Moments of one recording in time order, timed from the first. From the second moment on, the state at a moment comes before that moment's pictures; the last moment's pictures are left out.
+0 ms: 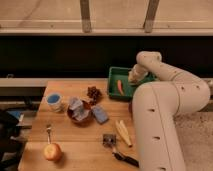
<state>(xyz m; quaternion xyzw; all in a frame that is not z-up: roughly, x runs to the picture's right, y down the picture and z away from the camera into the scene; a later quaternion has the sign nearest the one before) 0.211 -0.070 0.987 -0.17 0.07 0.70 0.69</state>
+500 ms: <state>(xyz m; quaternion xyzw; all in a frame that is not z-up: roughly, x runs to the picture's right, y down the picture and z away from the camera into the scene) 0.177 -0.060 0.961 -0.20 0.02 0.67 0.71</state>
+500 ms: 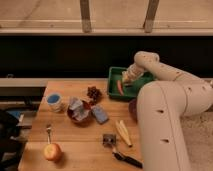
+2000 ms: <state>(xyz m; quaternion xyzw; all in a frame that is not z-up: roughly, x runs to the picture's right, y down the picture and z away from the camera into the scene) 0.180 -0.072 0.988 -0.28 -0.06 0.72 0.63</state>
